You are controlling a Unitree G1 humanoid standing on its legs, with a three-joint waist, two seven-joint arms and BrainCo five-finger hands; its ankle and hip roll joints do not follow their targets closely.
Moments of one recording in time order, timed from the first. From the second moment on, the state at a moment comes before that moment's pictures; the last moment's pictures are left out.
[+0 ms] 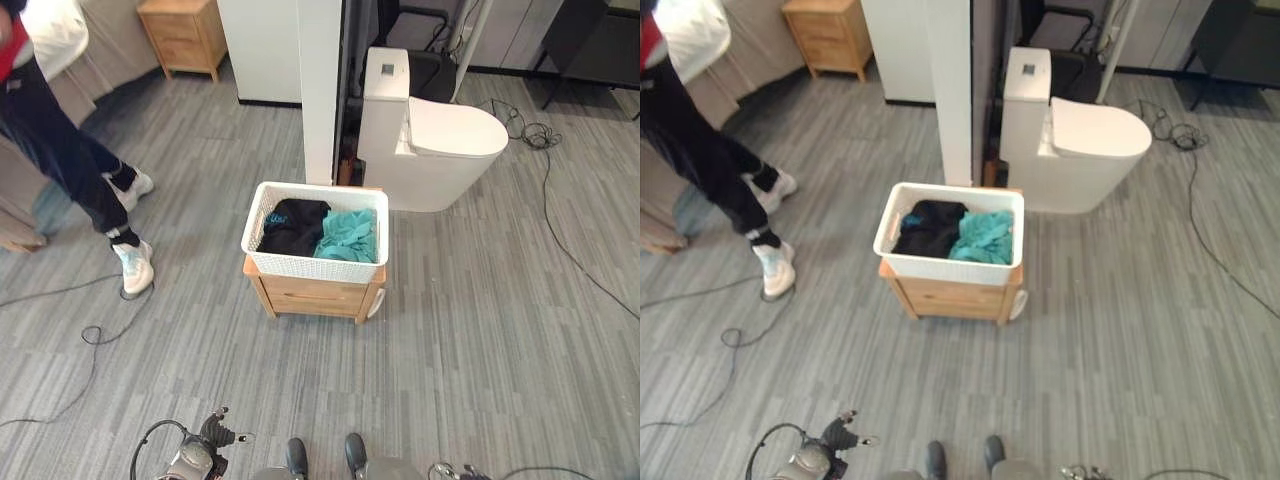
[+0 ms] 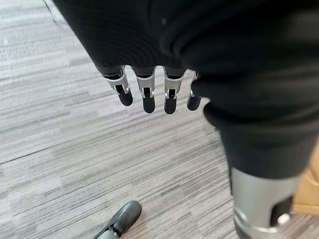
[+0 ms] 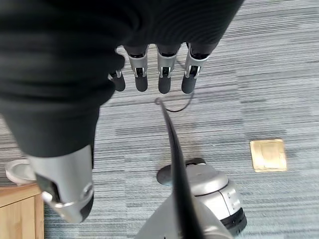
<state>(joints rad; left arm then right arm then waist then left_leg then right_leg) -0.12 0.28 -0.33 1.22 0.05 -0.10 0.09 0.03 -0.27 0.10 1.33 0.36 -0.10 0.03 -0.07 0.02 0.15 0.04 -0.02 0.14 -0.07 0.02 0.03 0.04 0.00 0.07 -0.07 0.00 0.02</state>
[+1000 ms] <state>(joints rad) -0.24 0.26 -0.38 1.23 0.10 -0.09 0.06 -0.05 -0.31 0.10 1.21 0.39 -0.09 0.00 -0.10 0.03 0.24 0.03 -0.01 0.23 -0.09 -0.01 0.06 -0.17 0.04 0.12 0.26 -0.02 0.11</state>
